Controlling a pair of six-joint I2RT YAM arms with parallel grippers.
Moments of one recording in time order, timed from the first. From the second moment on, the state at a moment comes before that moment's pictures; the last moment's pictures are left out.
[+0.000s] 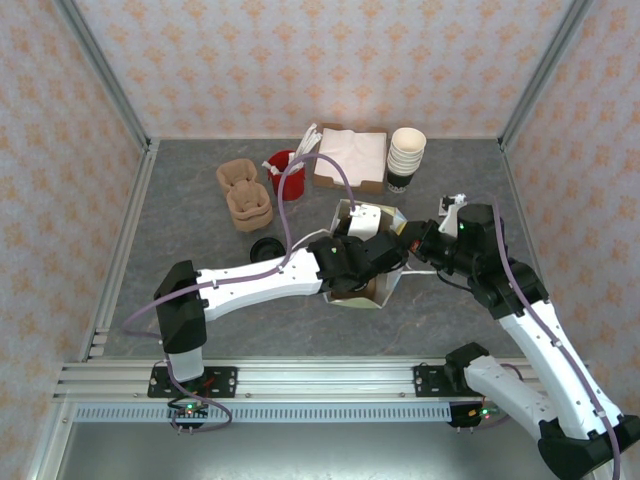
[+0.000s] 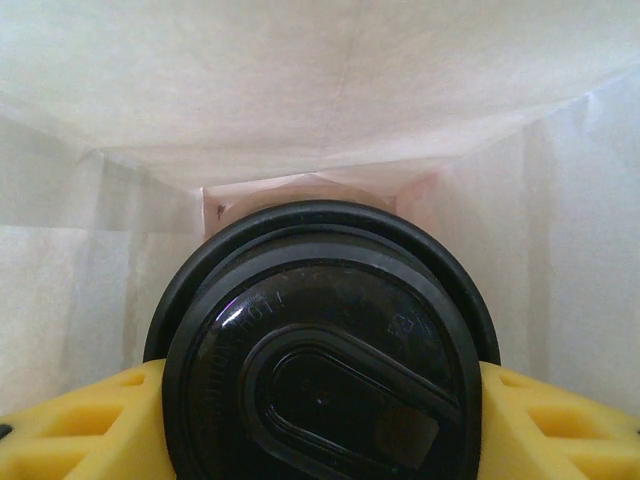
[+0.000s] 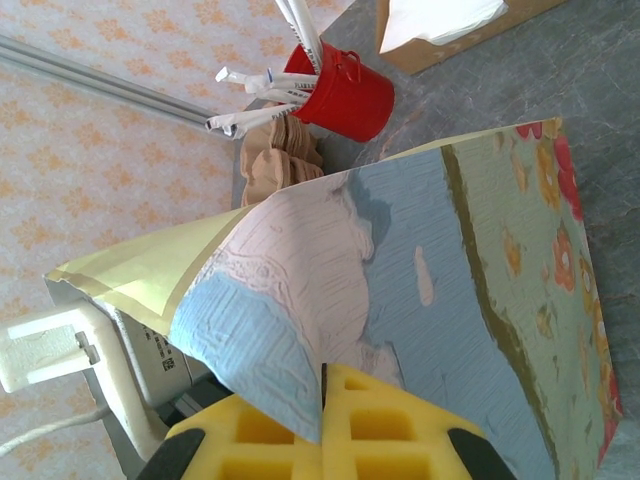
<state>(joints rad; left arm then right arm) -1.12 1.81 1.60 -0.75 -0.74 -0.76 0.40 0.79 0.97 -0.67 -0.30 0.93</state>
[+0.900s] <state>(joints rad) -1.10 1.85 1.60 -0.72 -0.74 -0.75 0.40 0.82 0.97 -0.66 -0.30 0.98</state>
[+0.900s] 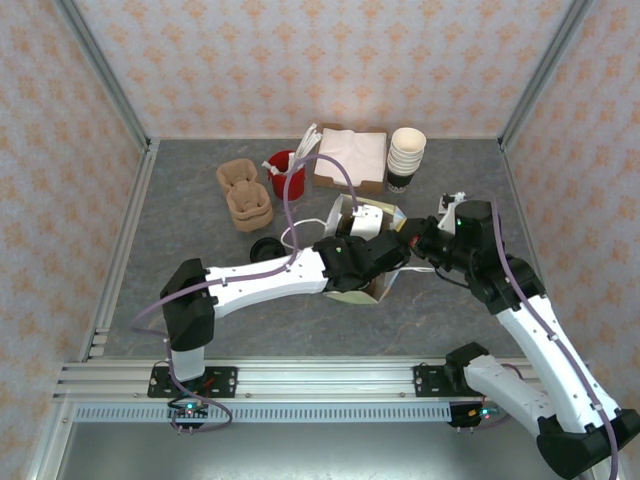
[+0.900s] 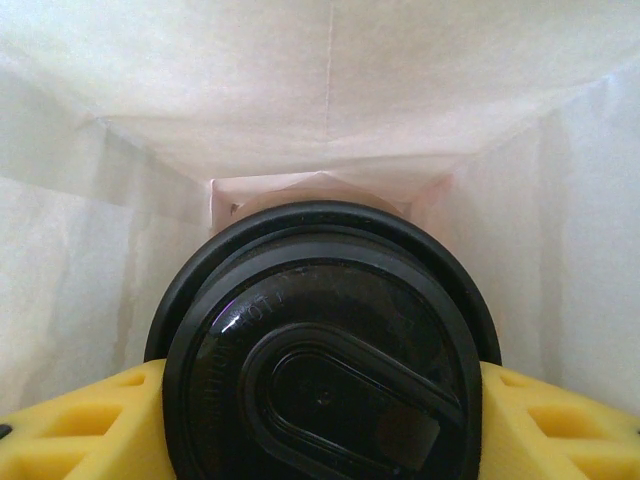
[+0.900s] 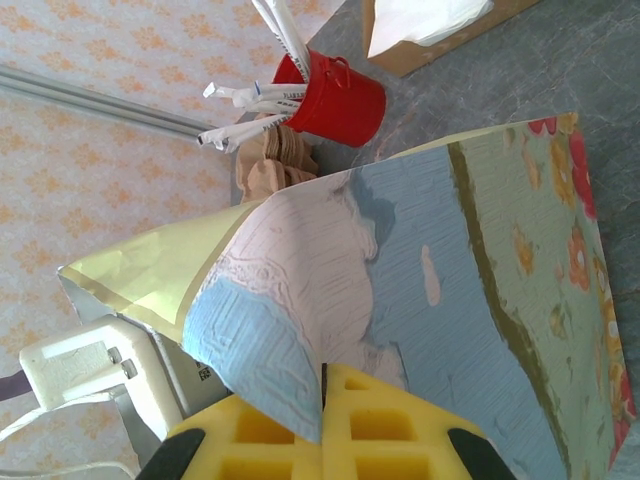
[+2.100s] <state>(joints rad) -1.01 1.99 1.69 -0.79 -0.56 -0.76 0.29 0.99 0.98 -0.64 -0.35 0.95</state>
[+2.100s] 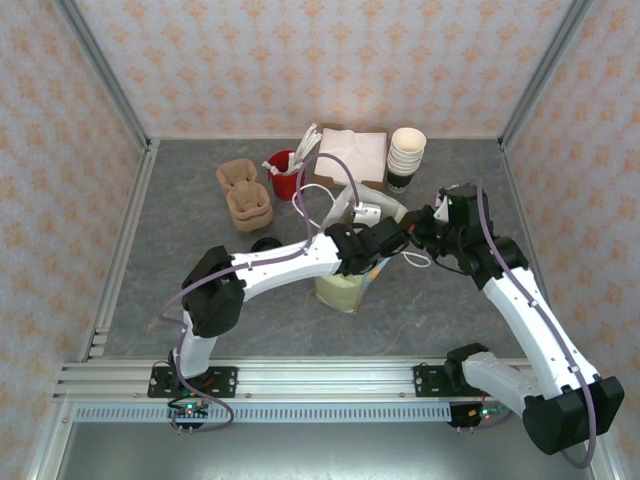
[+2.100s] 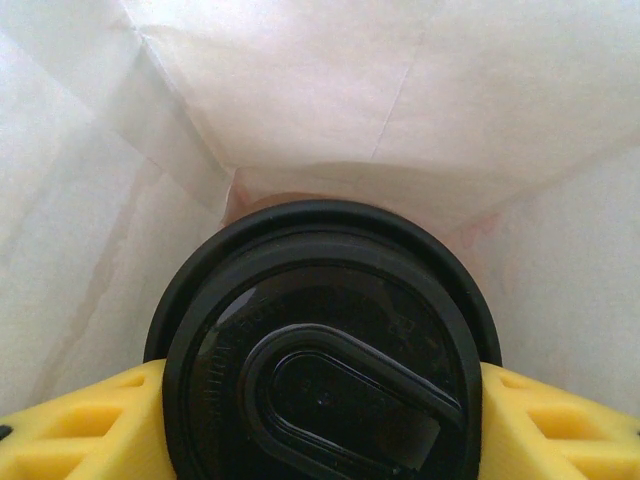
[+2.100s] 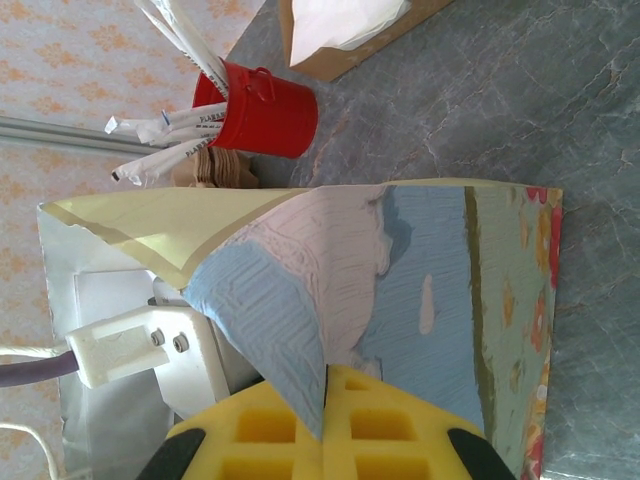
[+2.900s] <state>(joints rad) -0.99 2.02 1.71 -0.80 -0.53 -0.77 0.28 1.02 1.00 -0.66 -0.35 0.92</state>
